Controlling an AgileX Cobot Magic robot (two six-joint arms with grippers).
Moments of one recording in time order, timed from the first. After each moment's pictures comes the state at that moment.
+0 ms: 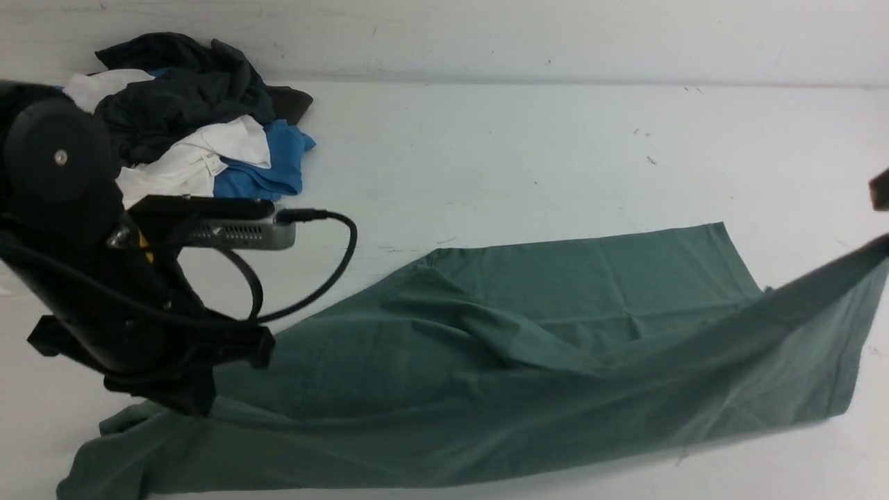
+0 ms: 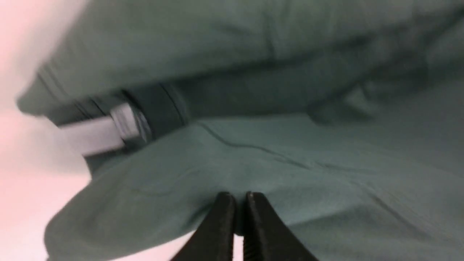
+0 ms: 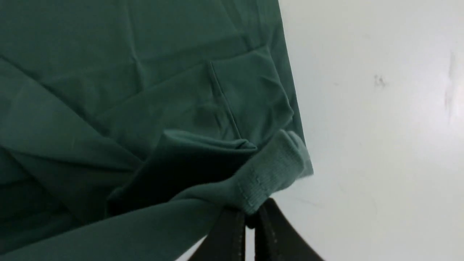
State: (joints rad) right arm -0.01 1.42 -1.34 0.08 1.26 0.05; left arm -0.26 1.46 -1.11 -0.09 1.18 -0.17
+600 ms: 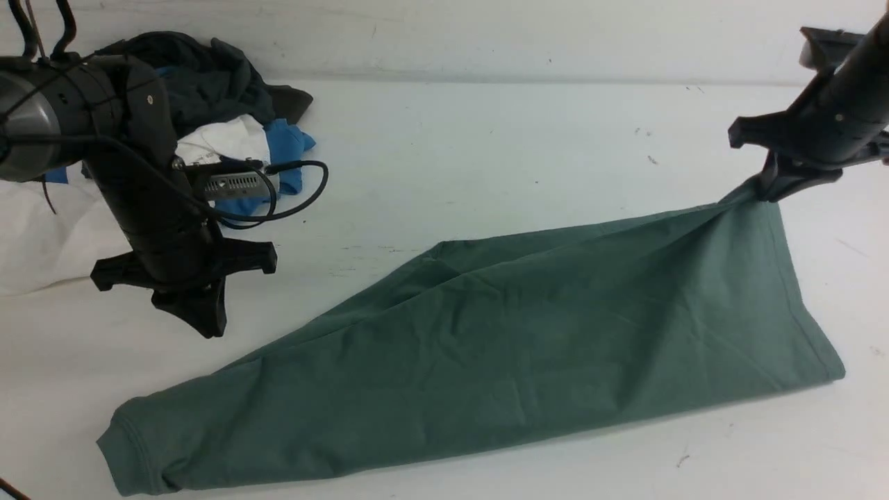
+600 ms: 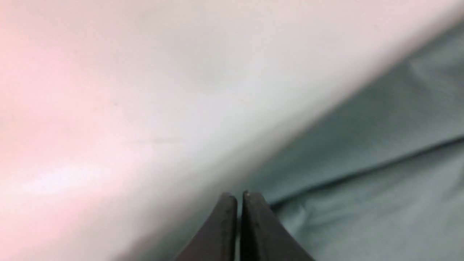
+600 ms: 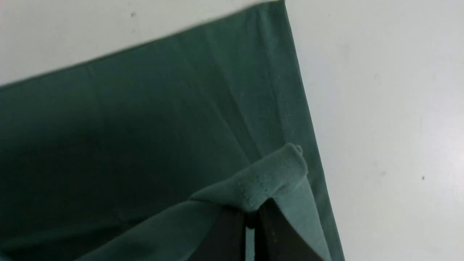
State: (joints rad) right arm -0.01 2.05 -1.83 0.12 1.17 0.01; left arm -0.08 1.95 -1.46 -0.13 1.16 -0.14
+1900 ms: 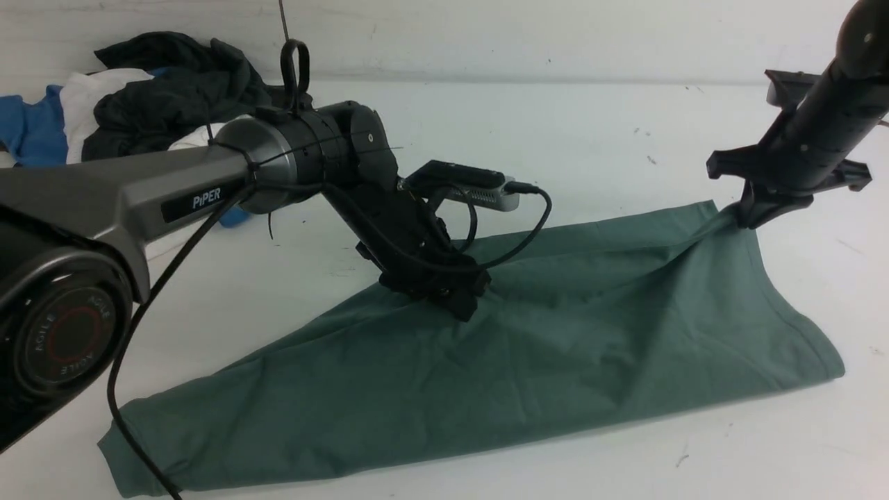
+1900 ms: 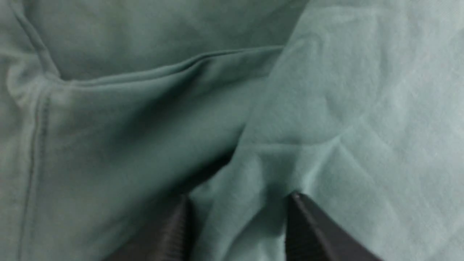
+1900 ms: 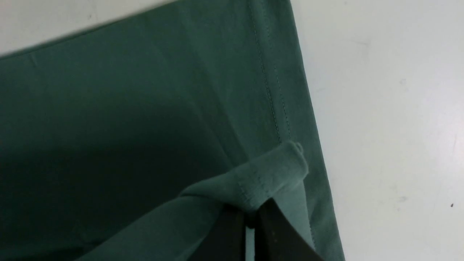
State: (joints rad) right arm -0.01 2.16 -1.88 0.12 1.19 -0.02; left arm -0.42 2.17 -1.67 -0.47 0.88 0.41
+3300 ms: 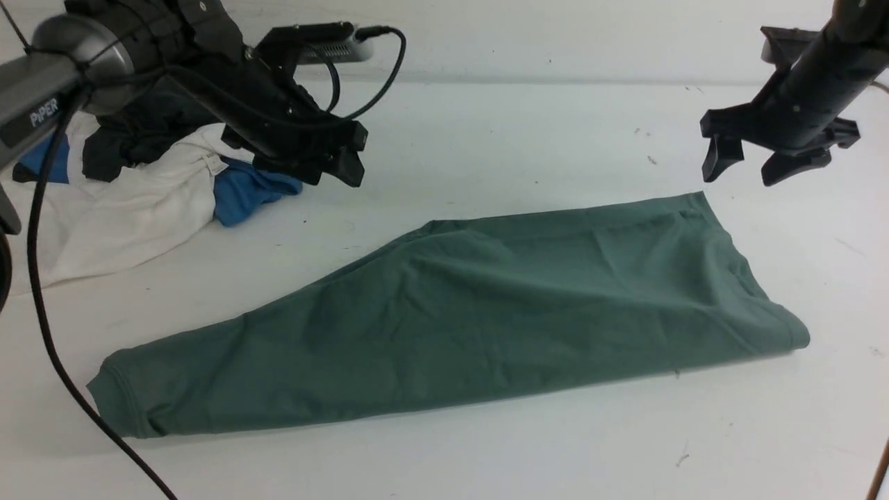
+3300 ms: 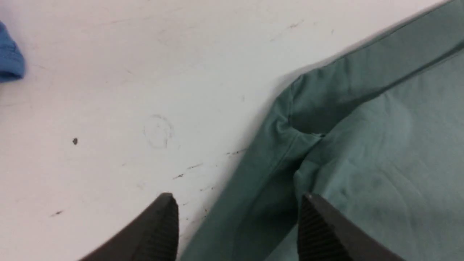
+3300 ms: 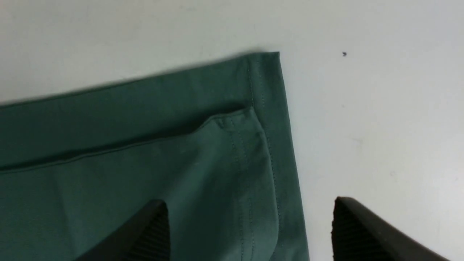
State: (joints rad) right arm -0.01 2.26 -2.13 0.13 1.24 -0.04; left arm -0.15 2.12 -1.91 -0.42 1.00 0.29
